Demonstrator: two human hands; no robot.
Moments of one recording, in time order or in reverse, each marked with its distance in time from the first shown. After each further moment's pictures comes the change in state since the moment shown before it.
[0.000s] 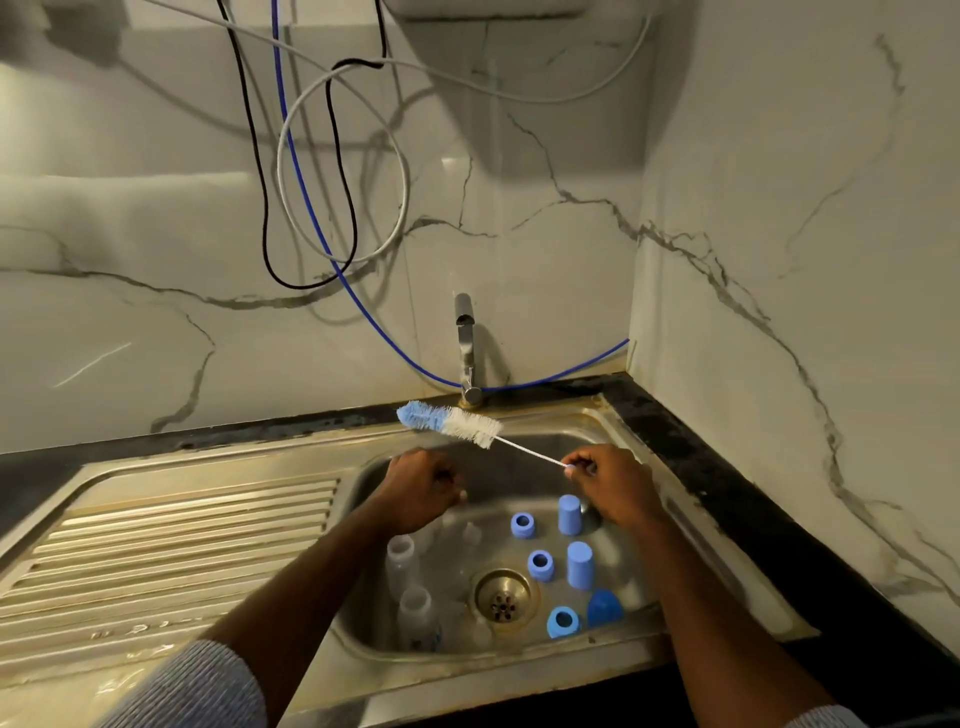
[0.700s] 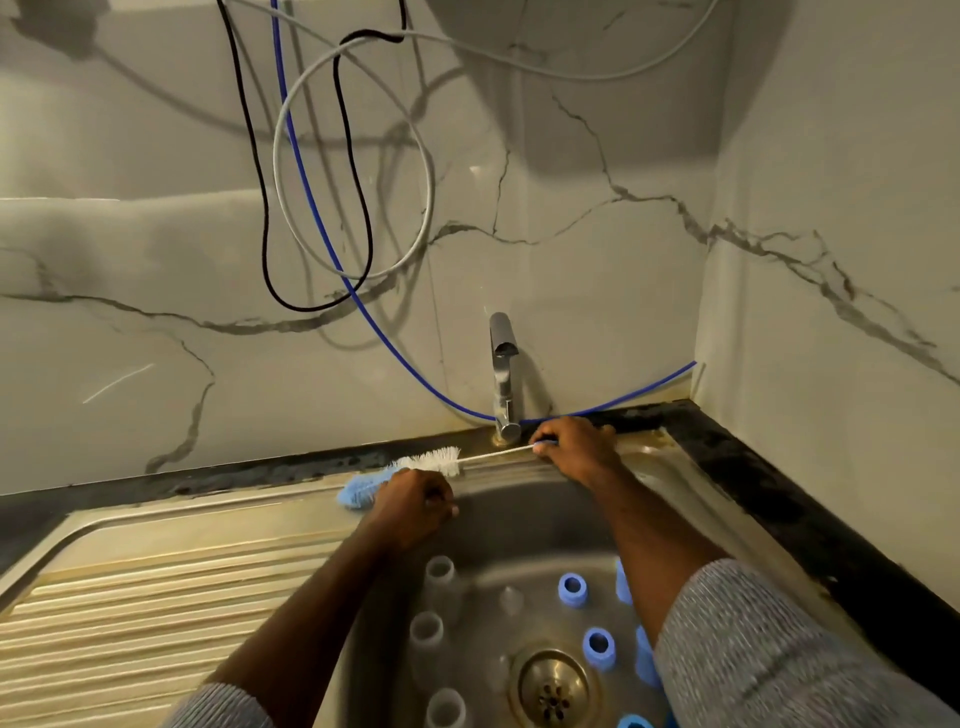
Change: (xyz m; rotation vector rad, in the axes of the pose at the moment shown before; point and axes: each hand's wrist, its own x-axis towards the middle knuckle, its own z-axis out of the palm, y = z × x) left_hand 0.073 -0.105 0.006 -0.003 -0.012 -0.173; right_hand 0.169 -0.053 0.085 -0.148 -0.088 -0.060
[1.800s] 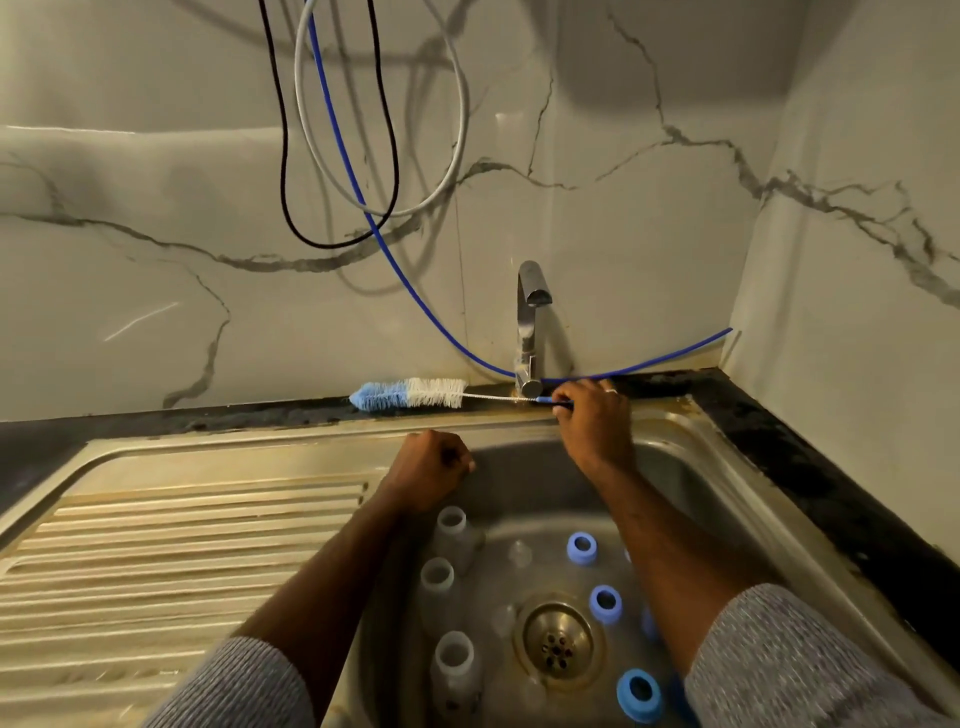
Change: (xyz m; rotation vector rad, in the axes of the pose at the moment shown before) left_hand -0.011 -0.003 0.020 -0.109 0.119 -0.007; right_hand -0.015 0.003 0.040 -0.033 0.415 -0.142
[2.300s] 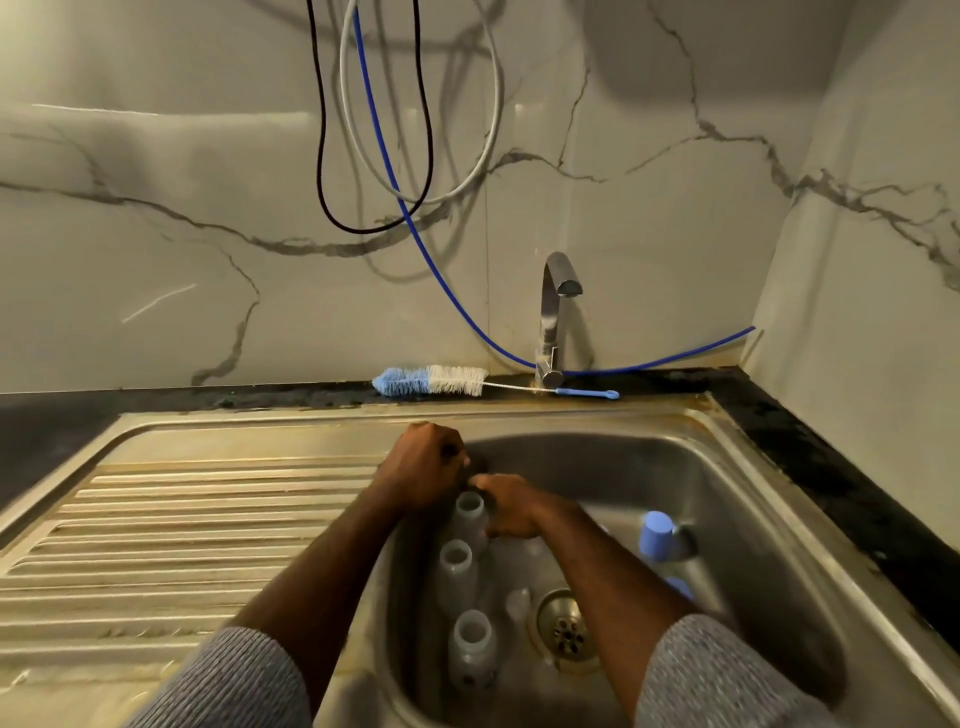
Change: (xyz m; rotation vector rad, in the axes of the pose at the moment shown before) left_hand -0.021 -0.016 -0.020 0.114 -0.043 -0.008; right_hand -0.077 -0.073 0.052 0.084 -1.062 -0.147
